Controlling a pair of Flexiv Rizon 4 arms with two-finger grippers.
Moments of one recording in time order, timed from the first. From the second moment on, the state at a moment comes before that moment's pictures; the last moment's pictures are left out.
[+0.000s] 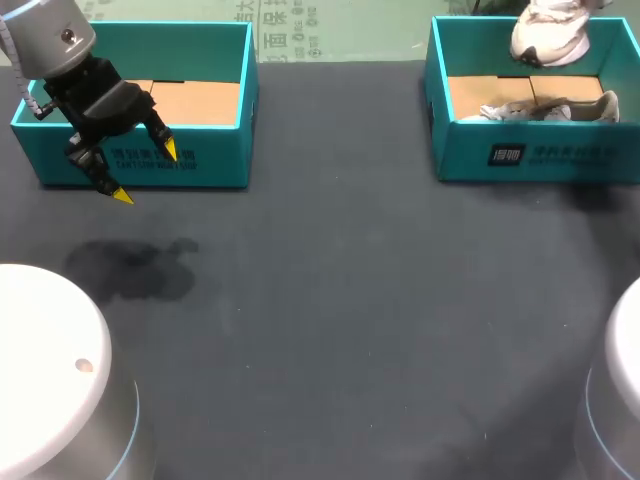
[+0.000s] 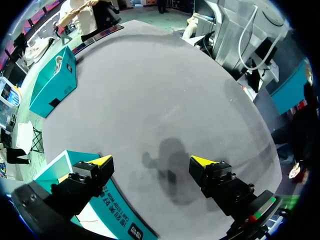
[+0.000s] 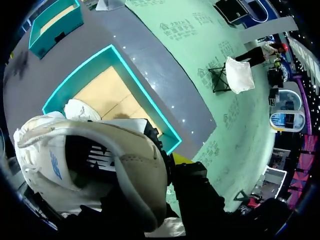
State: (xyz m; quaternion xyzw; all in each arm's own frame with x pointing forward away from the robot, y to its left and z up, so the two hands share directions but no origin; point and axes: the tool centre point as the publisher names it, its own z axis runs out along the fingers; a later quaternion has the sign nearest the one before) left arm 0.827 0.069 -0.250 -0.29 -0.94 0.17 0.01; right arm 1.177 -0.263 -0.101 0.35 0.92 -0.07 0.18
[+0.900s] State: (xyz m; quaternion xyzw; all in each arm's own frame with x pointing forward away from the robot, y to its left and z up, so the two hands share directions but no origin) left arm 0.827 0.069 -0.250 -0.29 -0.94 0.17 0.01; right arm 1.148 -0.297 -0.133 0.66 0.72 -0.06 0.20
